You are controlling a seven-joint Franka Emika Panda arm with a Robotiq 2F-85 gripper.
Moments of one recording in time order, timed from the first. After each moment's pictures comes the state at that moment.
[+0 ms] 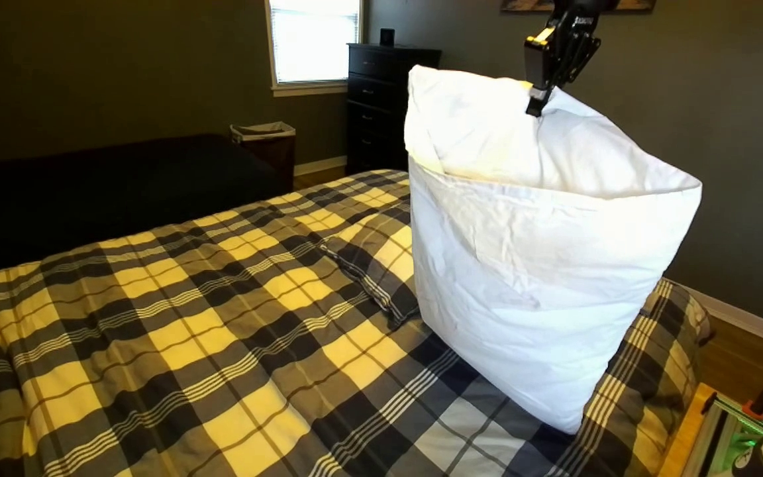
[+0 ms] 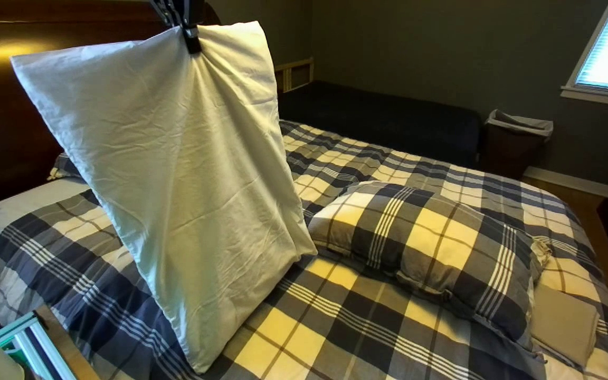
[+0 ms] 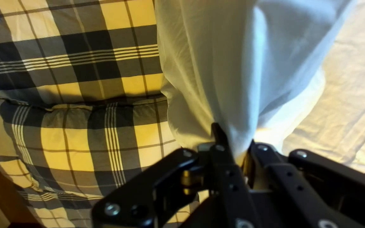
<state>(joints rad) 0.09 -0.48 0.09 -2.01 -0.07 1.70 0.22</state>
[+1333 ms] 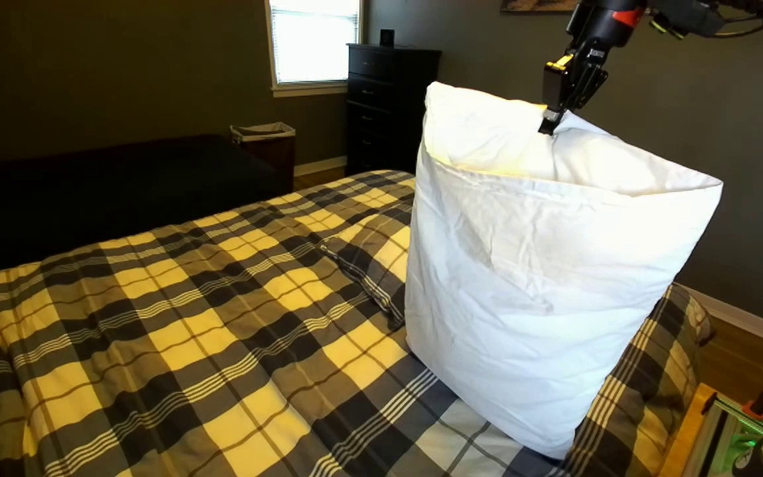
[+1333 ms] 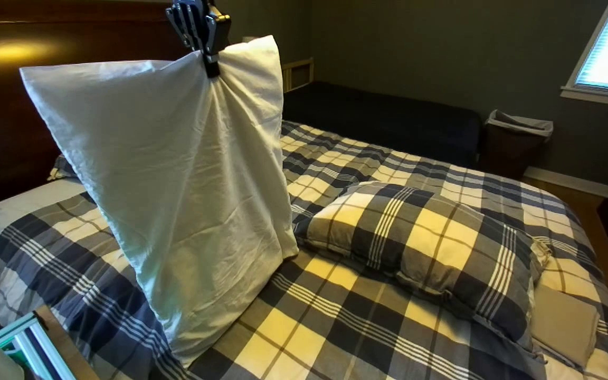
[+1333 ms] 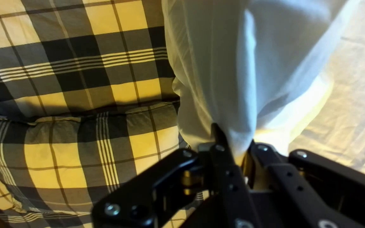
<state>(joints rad) 0.03 -0.53 0.00 -2.14 0.02 1.79 0.07</state>
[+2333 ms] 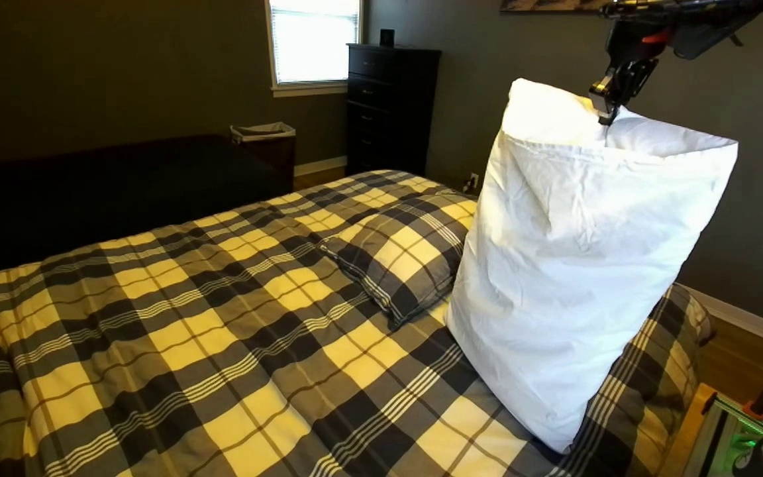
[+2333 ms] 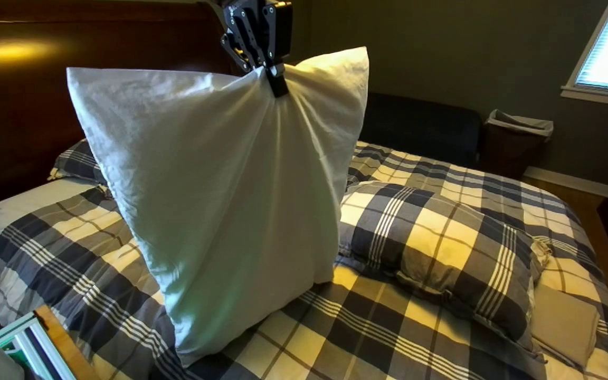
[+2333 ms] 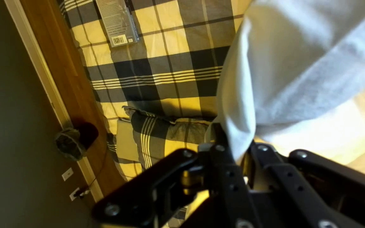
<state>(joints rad) -0.10 -0.54 -0.01 -2.18 -0.41 1.79 0.06</state>
